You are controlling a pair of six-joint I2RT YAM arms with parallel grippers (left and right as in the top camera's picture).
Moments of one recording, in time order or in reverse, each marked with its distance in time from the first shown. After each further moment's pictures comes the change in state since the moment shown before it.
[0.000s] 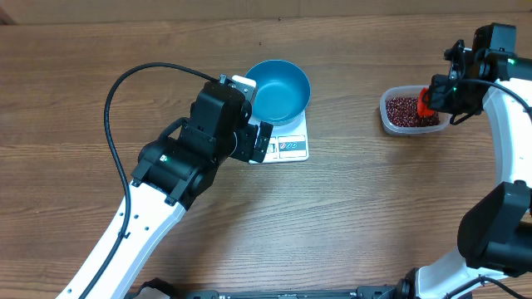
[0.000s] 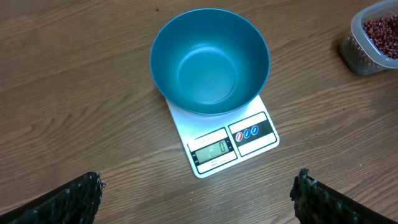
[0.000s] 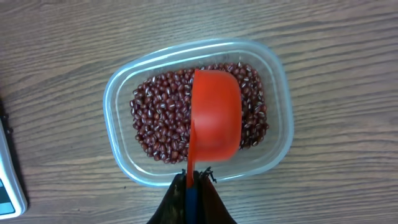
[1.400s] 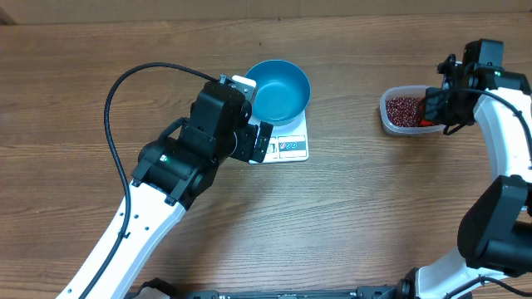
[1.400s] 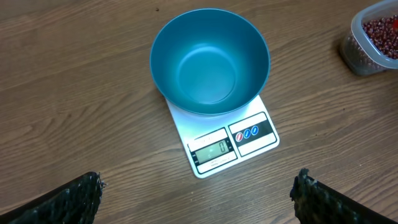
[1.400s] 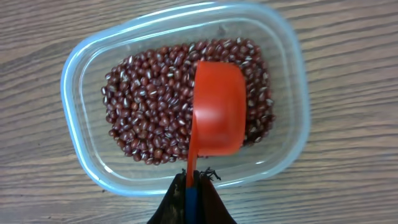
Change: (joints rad) left arm 0.000 0.000 0.000 0.000 0.000 0.000; right arm 0.000 0.000 -0.149 0.109 0.019 -0.006
